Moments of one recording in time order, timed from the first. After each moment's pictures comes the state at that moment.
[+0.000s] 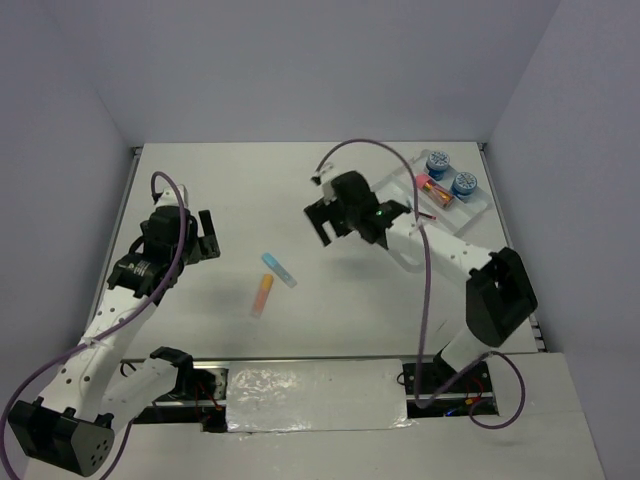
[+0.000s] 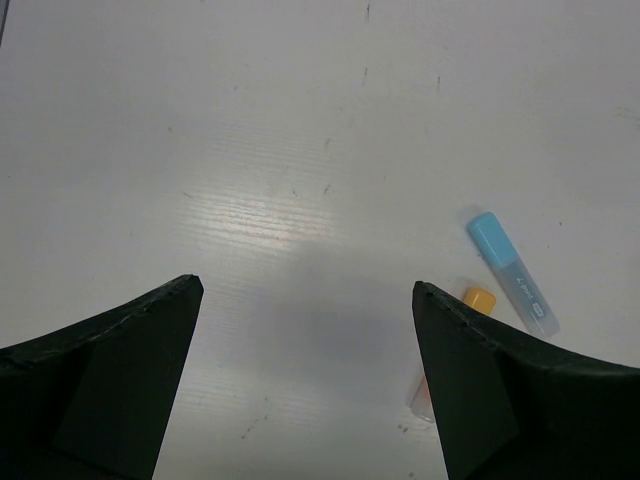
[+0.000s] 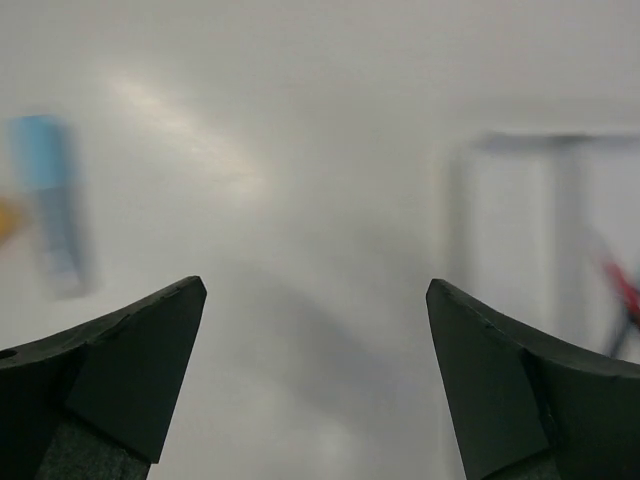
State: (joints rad) left arm -0.26 0.89 0.90 -0.69 -0.34 -0.35; right arm 0.55 1.65 1.28 -0.39 0.17 -0.08
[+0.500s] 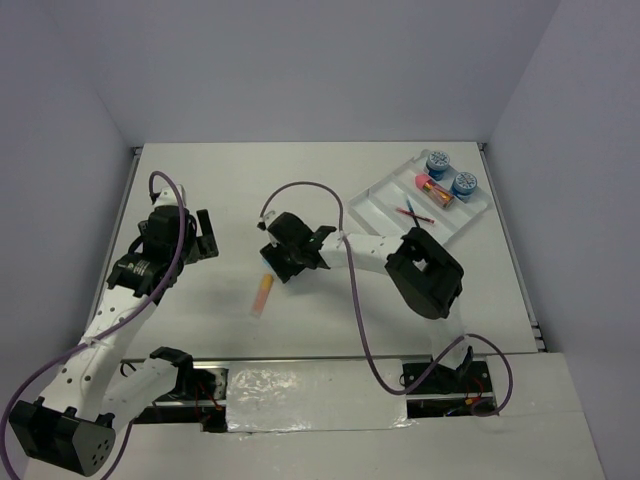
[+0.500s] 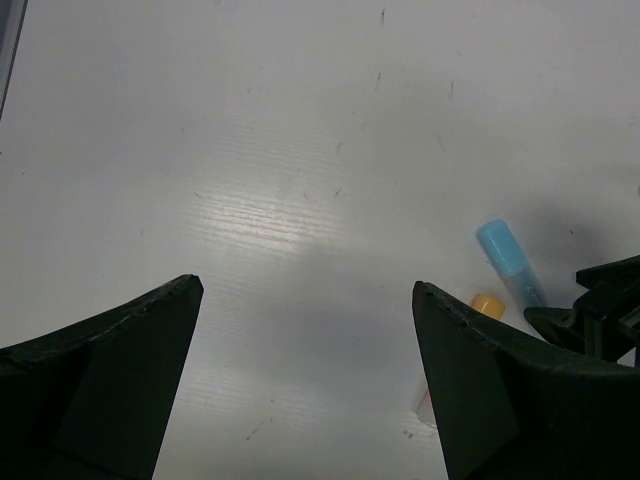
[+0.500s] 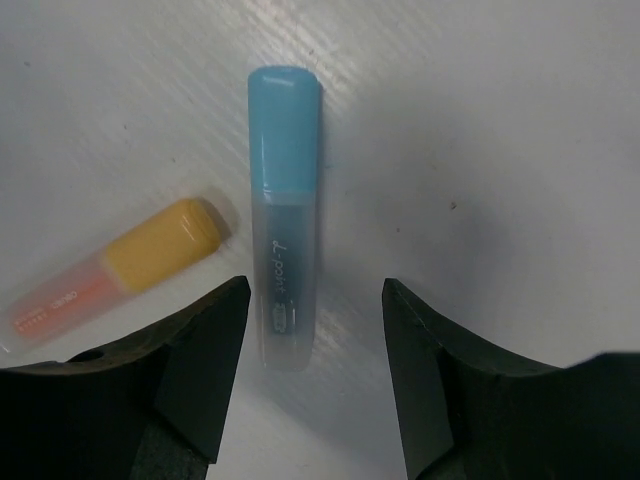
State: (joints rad) left arm -0.24 0.90 0.90 -0.69 -0.36 -0.35; right arm 0.91 1.98 1.36 -0.28 0.05 0.15
